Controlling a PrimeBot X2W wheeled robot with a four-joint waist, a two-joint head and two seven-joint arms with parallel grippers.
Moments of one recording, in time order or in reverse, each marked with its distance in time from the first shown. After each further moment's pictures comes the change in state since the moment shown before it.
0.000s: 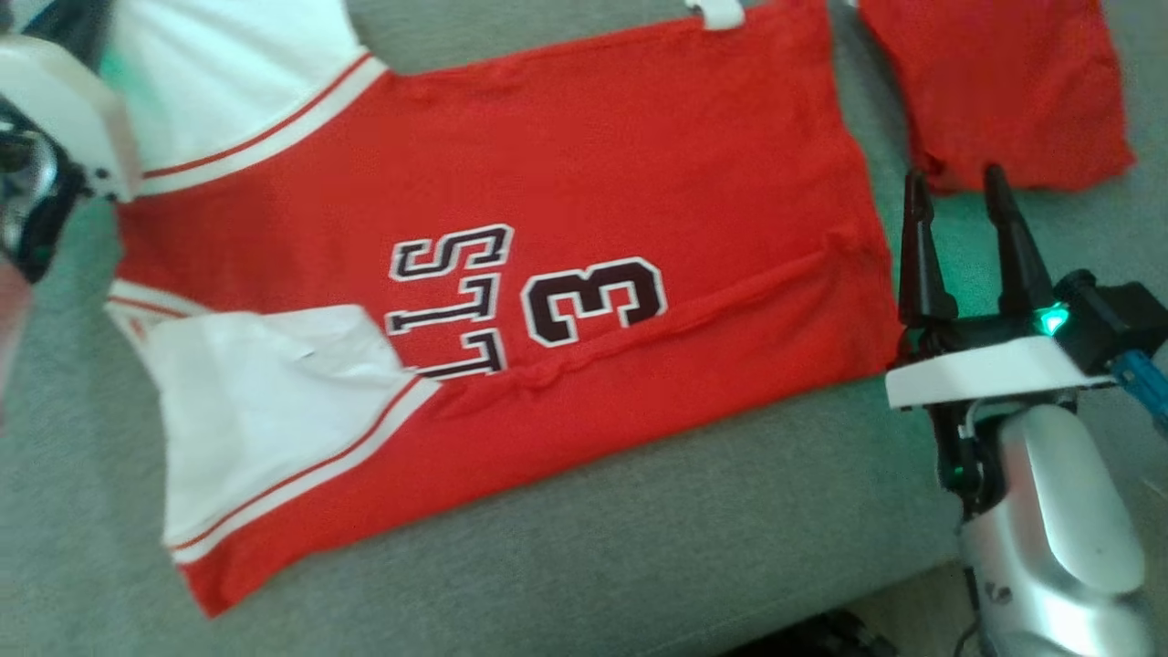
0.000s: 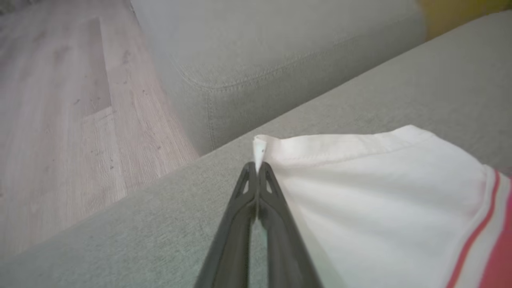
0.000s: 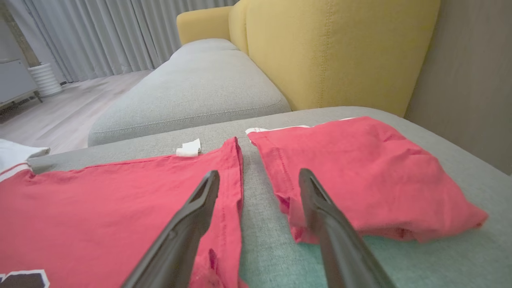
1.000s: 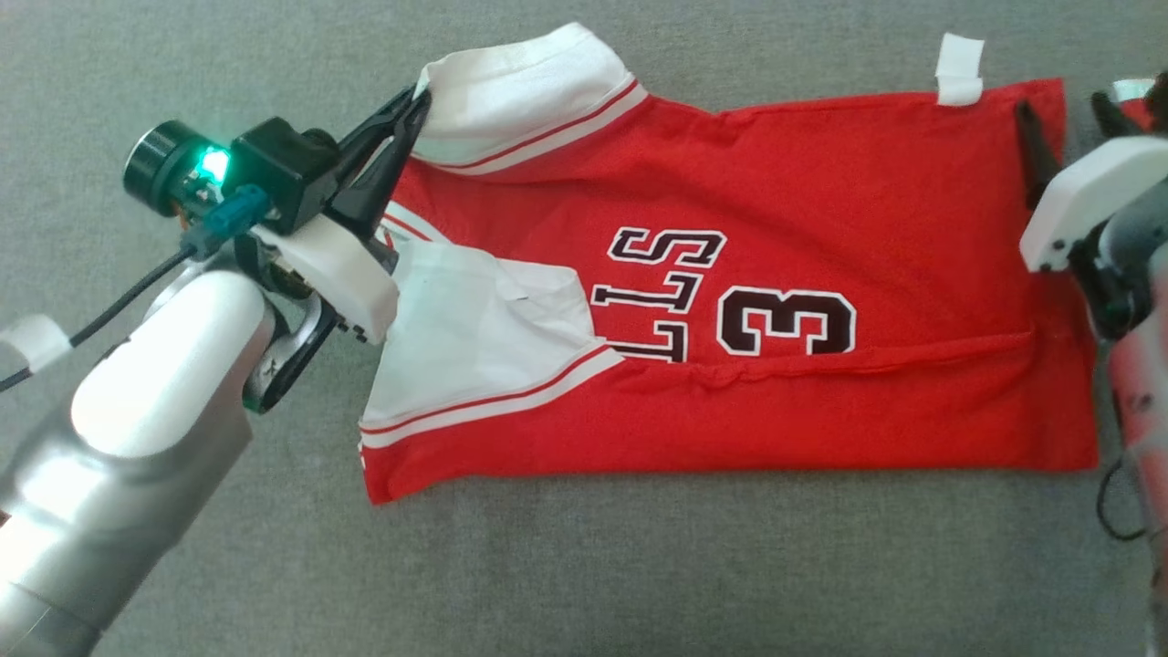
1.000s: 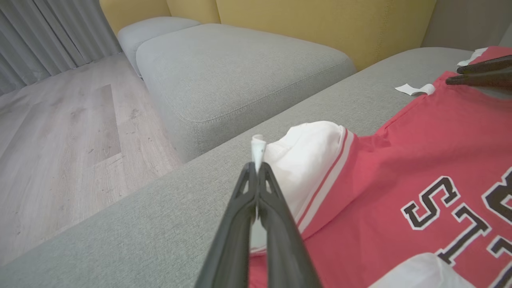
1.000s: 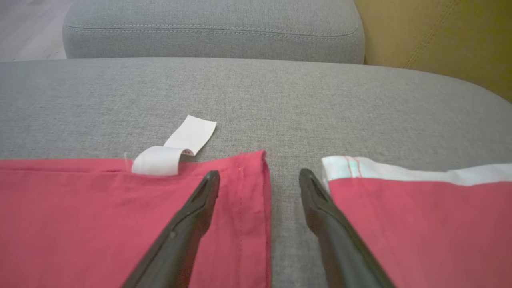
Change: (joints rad) left arm 0.245 -0.077 -0.131 -0.488 0.080 0.115 -0.186; right arm -0.441 -0.249 0.000 0.536 -0.055 0.000 0.402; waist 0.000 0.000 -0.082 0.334
